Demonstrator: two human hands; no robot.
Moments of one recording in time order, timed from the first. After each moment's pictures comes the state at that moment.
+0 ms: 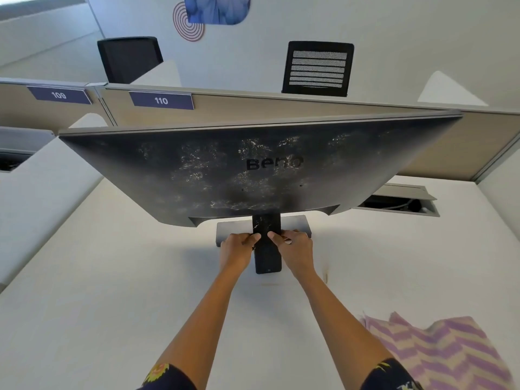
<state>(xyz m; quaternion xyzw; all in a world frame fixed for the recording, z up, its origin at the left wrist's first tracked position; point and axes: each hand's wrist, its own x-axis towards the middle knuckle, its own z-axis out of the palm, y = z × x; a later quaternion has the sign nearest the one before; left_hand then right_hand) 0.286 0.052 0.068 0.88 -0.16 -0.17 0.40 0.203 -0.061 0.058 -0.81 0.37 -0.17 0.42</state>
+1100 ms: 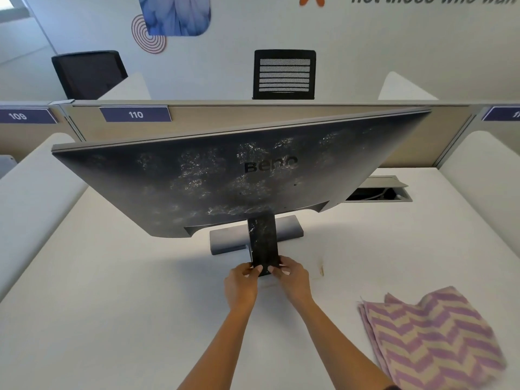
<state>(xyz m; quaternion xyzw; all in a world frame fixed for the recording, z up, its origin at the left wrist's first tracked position) 0.243 0.077 0.025 0.86 -0.08 -0.22 0.45 0.164 -0.018 0.021 -0.70 0.45 -0.12 0.54</state>
